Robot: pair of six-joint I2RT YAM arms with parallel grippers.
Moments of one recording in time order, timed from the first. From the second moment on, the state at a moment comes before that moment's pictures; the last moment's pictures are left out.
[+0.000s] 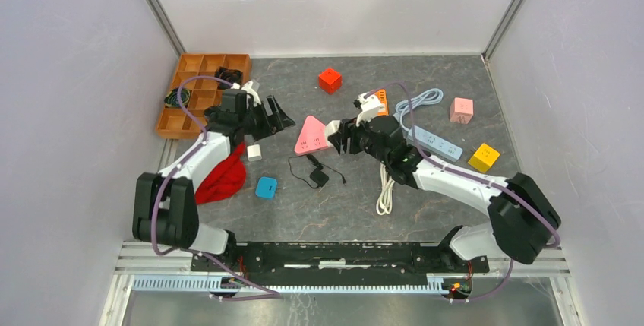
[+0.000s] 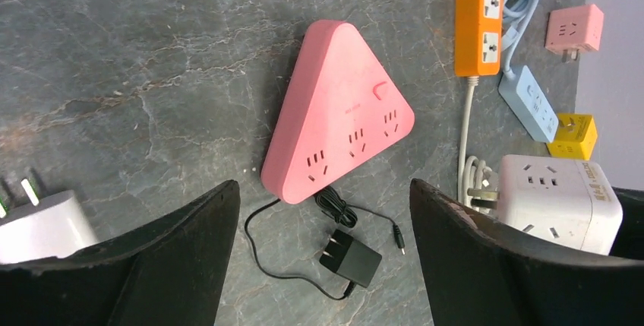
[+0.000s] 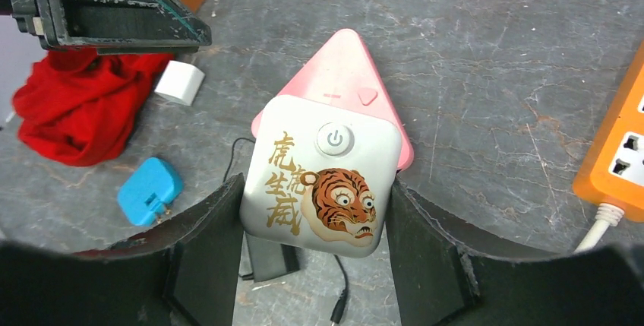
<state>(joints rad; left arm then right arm) -0.17 1.40 0.88 -0.14 0.37 -0.53 0.74 1.36 0.77 0.27 0.05 0.33</state>
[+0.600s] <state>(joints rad) -0.17 1.60 0.95 -0.14 0.52 -0.55 0.75 1.48 0.79 0.39 0.07 0.27</state>
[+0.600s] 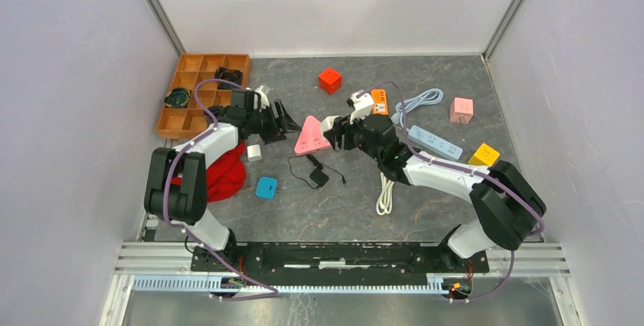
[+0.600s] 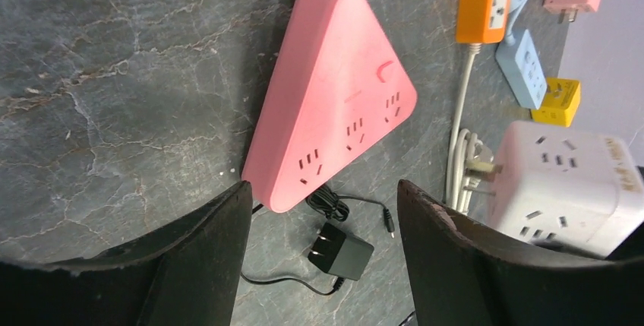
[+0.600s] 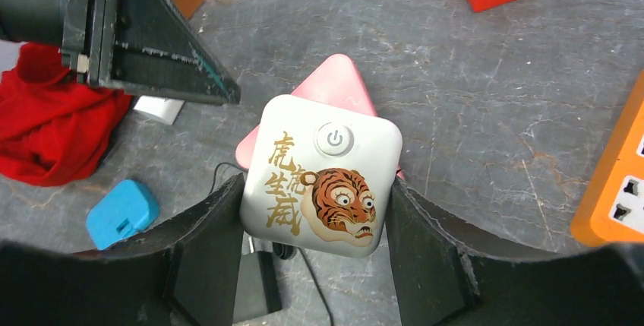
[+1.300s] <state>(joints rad) -0.17 1.71 0.95 -0.15 0.54 -0.55 0.75 1.66 0.80 0.45 0.18 0.24</state>
